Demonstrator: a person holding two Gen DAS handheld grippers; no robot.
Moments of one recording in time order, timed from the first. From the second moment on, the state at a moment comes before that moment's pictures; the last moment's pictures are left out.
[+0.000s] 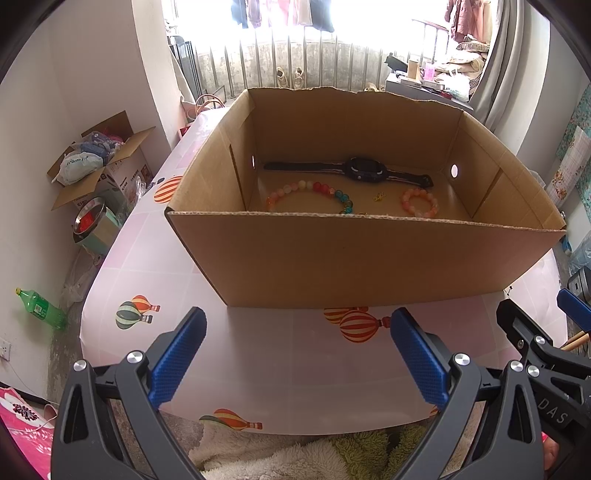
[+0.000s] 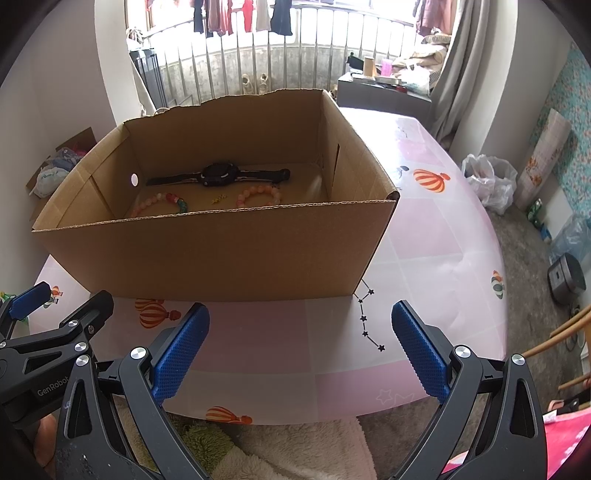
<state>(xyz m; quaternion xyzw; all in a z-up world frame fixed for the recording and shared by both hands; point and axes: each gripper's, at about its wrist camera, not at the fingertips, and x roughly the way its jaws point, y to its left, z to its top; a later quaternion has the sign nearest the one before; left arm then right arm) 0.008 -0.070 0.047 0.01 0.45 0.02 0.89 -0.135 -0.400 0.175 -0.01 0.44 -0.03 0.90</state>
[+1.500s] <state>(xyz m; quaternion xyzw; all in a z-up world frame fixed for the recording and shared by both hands) 0.007 -0.068 0.046 0.01 0.45 0.02 0.89 -0.136 -0.401 0.171 -0.01 0.45 -0.03 0.89</state>
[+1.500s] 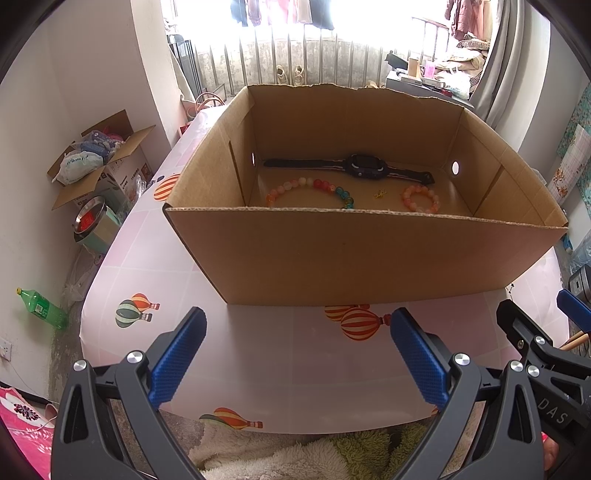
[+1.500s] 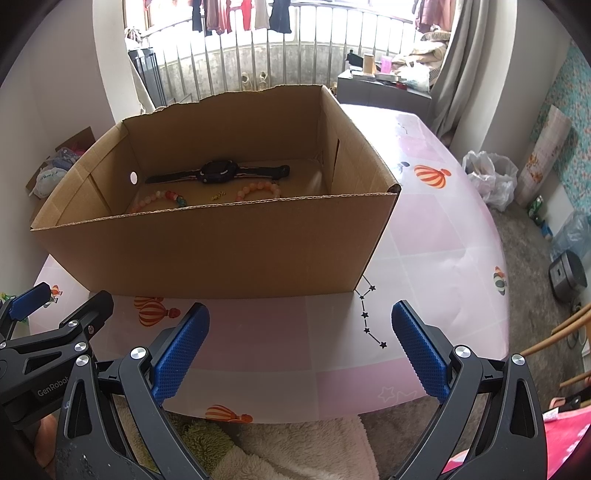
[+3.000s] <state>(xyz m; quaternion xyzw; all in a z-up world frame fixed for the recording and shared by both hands) 0.003 -0.066 0.047 0.01 0.46 0.02 0.89 -0.136 -0.401 0.169 -0.01 0.45 -0.03 0.89</state>
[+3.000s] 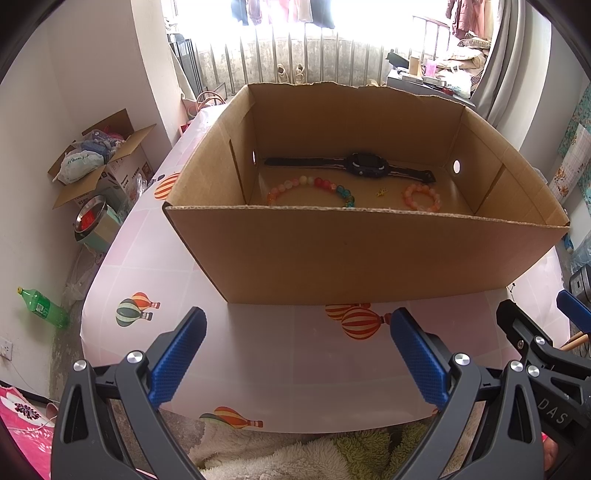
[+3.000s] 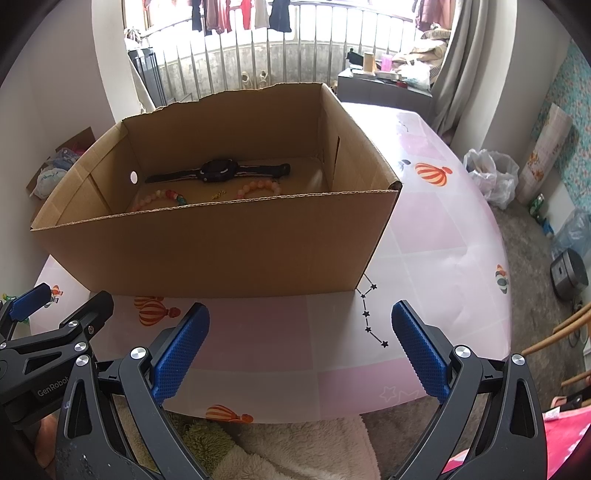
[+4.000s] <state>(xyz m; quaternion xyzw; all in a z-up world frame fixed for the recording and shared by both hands) 0.004 -0.065 0.047 0.01 0.46 0.02 0.89 -0.137 -0.402 0.169 0.00 0.45 -0.03 0.89</state>
